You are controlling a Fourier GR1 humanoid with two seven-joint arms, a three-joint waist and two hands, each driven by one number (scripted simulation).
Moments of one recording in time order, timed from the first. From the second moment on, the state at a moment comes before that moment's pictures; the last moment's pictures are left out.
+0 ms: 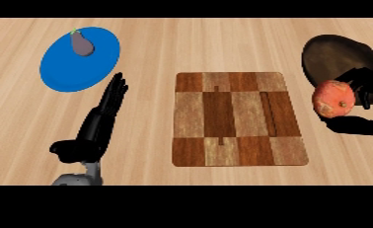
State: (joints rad) left arm -0.04 0.03 -0.11 -1.58 -0.02 0.00 -0.09; right arm -0.13 -0.42 -0.18 -1.62 0.49 -0.02 -0.01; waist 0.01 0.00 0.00
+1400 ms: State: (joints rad) left arm -0.07 0.01 -0.18 -1.58 -0.03 0.00 -0.09; right arm -0.75 -0.65 -0.37 -0.29 0.62 -0.22 -0.48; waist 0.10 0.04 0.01
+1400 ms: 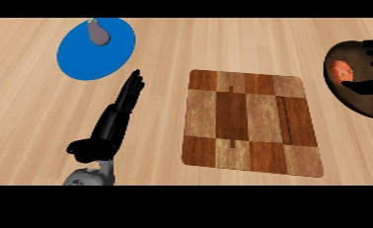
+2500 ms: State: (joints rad) left arm -0.06 0.02 -0.15 -1.57 -0.02 0.00 -0.09; right arm -0.78 -0.77 -0.63 -0.13 0.35 0.25 -0.69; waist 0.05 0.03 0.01
